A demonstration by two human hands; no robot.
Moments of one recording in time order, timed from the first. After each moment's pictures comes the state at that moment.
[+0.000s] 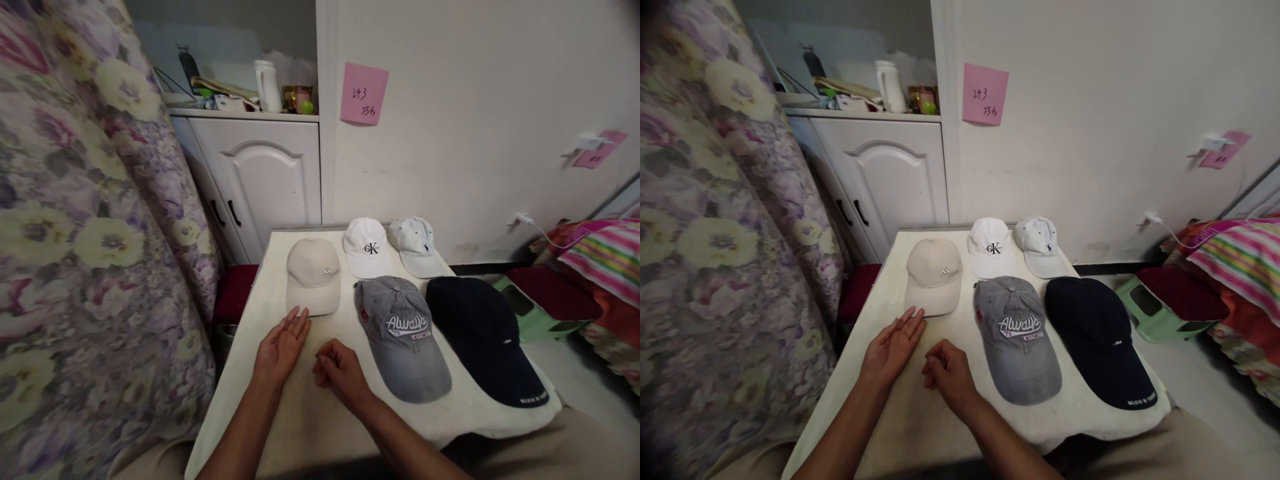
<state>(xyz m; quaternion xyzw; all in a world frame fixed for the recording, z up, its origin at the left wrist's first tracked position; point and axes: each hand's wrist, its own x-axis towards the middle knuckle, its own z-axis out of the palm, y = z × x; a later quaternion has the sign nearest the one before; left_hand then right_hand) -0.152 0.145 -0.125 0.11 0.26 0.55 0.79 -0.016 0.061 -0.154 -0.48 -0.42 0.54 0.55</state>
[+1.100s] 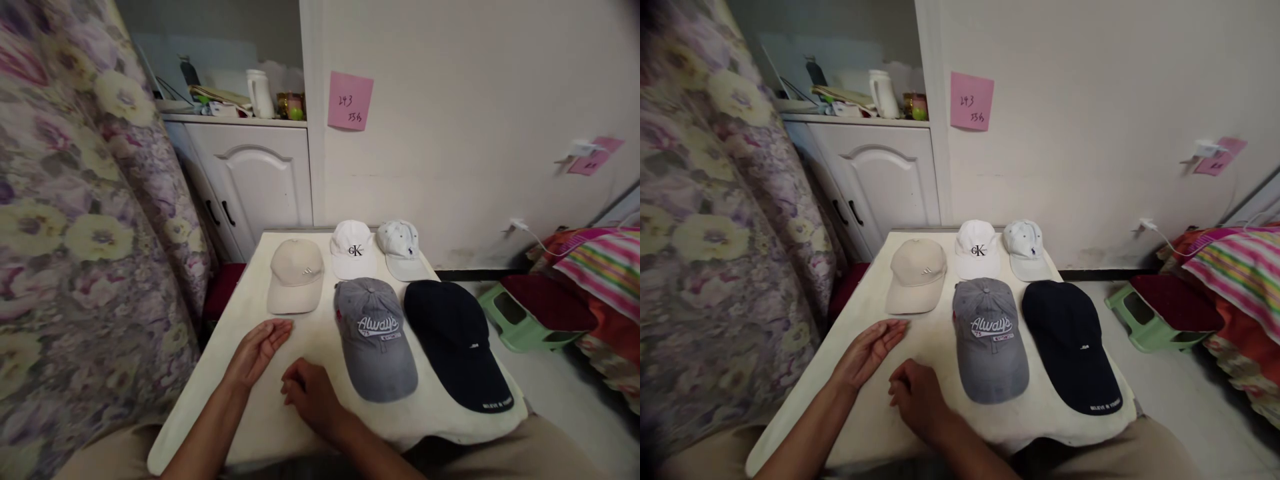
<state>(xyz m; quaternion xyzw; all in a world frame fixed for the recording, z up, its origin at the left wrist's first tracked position) -0.147 0.129 -0.125 0.39 0.36 0.50 0.68 -0.003 0.030 -0.146 -0.48 -0.55 0.50 0.47</state>
